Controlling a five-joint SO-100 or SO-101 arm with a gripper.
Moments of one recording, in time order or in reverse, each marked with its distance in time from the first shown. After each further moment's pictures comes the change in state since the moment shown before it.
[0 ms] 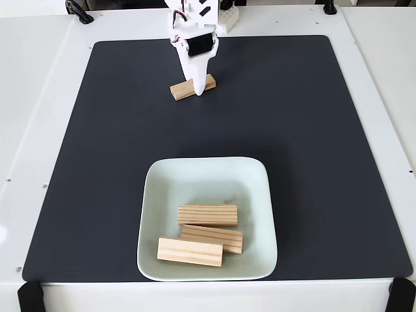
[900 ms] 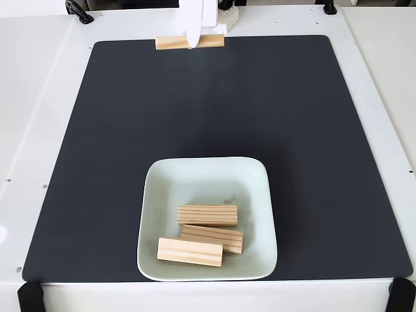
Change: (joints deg) arm -4.4 4.6 -39.7 10.9 22.9
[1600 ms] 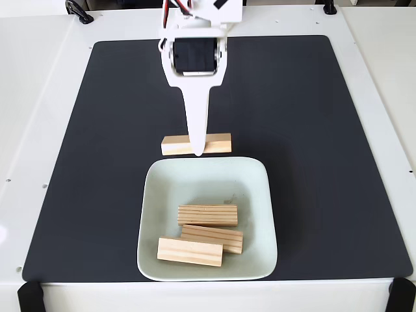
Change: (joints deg) arm -2.0 -49.7 -45.3 0.8 10.3
